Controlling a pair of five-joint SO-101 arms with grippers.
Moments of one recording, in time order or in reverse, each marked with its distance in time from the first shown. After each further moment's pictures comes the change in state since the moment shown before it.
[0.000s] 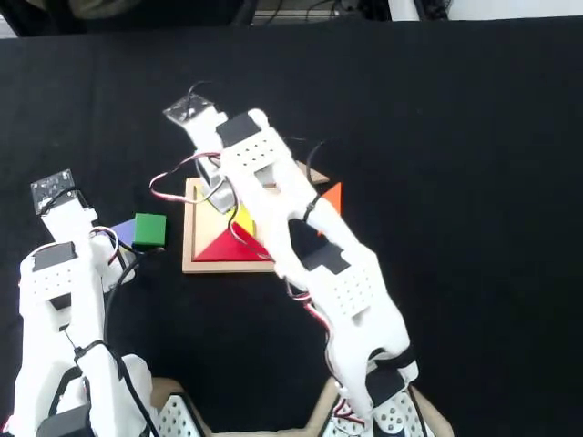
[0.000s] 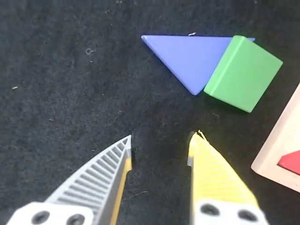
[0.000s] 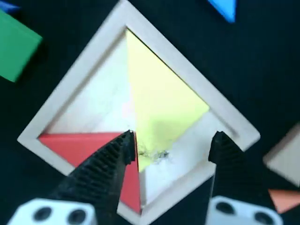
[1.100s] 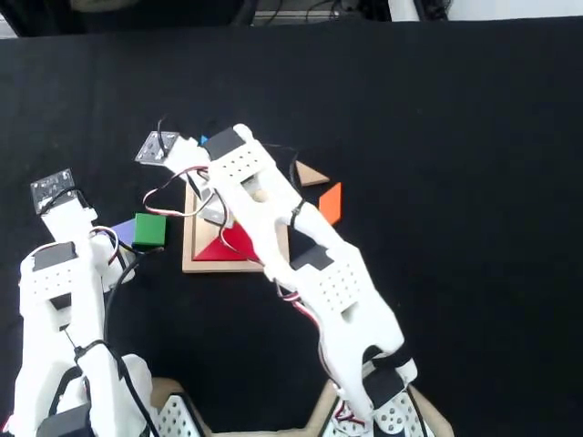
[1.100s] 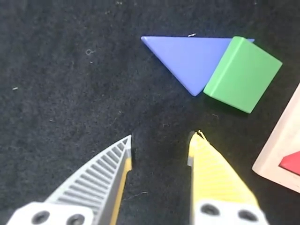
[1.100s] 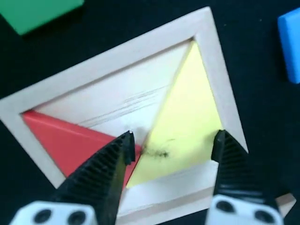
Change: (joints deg) left arm 0.0 0.0 0.0 -0.1 0.0; right arm -1.4 7.6 -1.6 -0.7 23.4
